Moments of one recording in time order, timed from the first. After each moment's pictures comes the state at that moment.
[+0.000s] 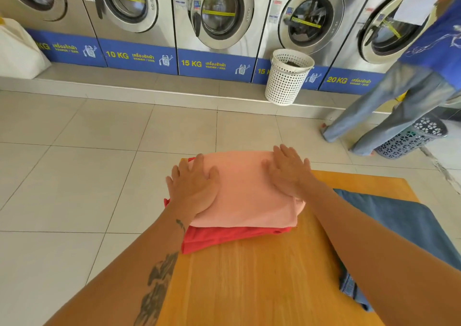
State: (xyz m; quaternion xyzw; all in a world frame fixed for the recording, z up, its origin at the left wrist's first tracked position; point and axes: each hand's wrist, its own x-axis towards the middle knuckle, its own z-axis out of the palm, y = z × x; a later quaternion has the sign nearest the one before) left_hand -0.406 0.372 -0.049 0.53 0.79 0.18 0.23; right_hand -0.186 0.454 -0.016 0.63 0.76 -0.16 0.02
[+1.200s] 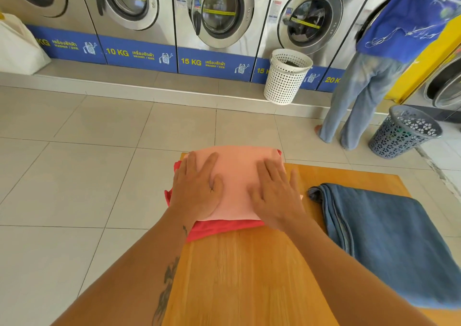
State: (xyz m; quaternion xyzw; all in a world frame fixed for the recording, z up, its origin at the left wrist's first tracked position) left_hand -0.403 0.353 -0.075 0.64 0.74 0.16 0.11; right_hand -0.200 0.369 -0.036 0.57 0.82 -0.06 -0.07
